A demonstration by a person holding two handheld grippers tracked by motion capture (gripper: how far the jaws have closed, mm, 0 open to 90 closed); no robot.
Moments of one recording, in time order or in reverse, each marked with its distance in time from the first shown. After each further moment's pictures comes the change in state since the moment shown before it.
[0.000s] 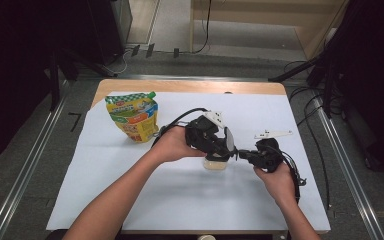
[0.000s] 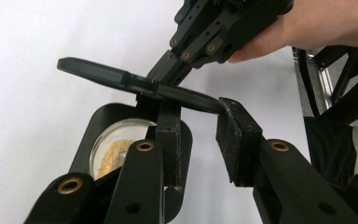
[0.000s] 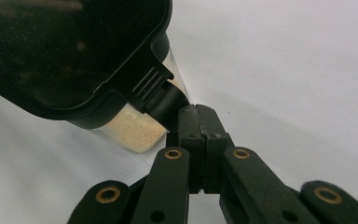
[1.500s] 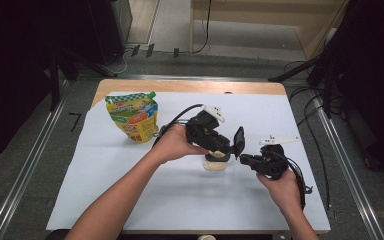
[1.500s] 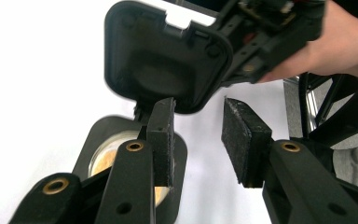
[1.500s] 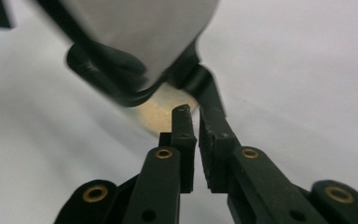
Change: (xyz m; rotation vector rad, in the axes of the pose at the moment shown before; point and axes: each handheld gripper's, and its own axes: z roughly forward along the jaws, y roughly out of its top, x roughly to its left) left arm 0.004 -0.001 -0.010 -0.045 -0.019 -0.097; right arm 0.015 -0.012 -0.022 -0.030 0.035 -0.013
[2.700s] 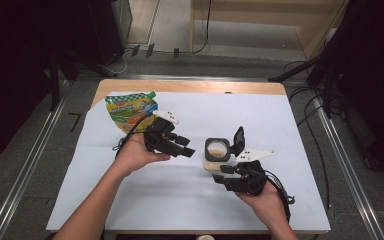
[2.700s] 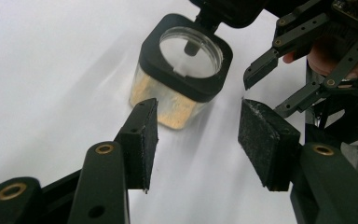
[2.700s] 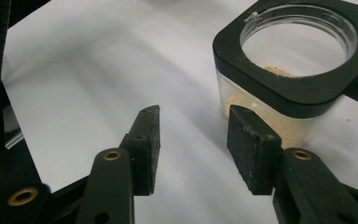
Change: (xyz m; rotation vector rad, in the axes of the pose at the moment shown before) left arm 0.014 -0.088 -0.057 -0.065 0.091 -0.199; right arm 0.063 -0.008 0.019 -0.002 0.150 -0.153
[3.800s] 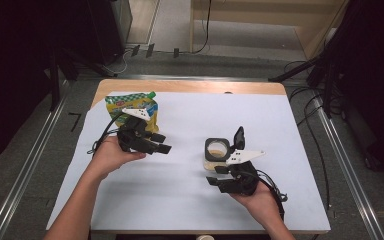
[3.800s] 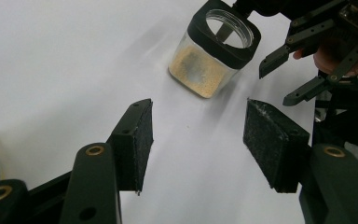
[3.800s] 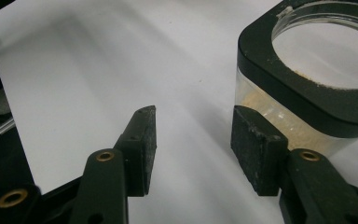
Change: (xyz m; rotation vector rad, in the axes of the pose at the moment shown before) left arm 0.023 -0.033 -0.048 -0.045 0.044 -0.097; right arm 0.006 0.002 0.015 0.038 0.012 -0.059
